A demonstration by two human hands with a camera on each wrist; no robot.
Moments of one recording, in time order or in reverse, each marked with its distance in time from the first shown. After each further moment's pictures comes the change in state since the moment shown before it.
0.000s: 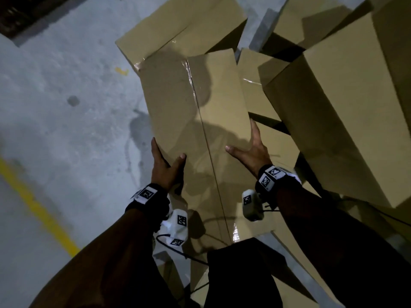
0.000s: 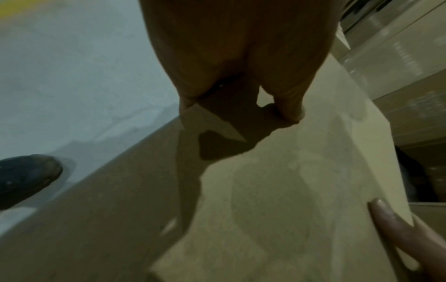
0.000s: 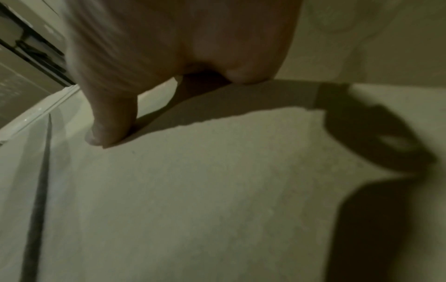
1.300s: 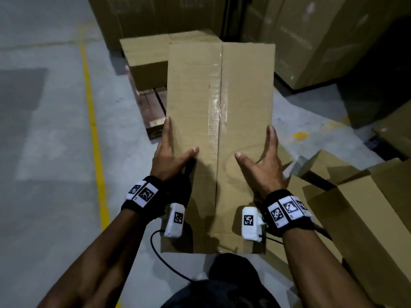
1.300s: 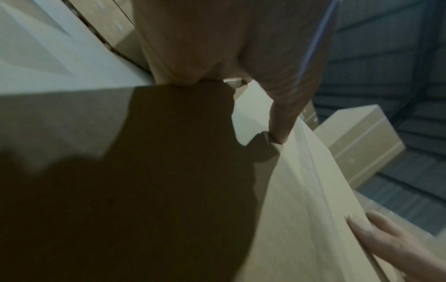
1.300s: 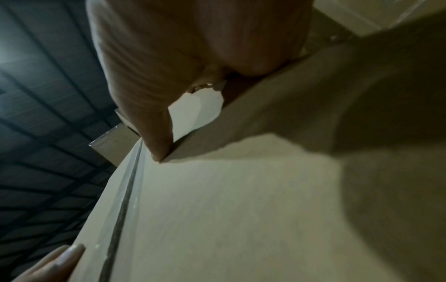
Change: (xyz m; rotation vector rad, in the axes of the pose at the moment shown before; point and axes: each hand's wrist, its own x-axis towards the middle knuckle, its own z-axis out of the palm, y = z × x) left_hand -0.148 0.224 -0.439 0.028 0.342 0.551; right_hand -0.317 -0.387 0.149 0.129 0.233 -0.663
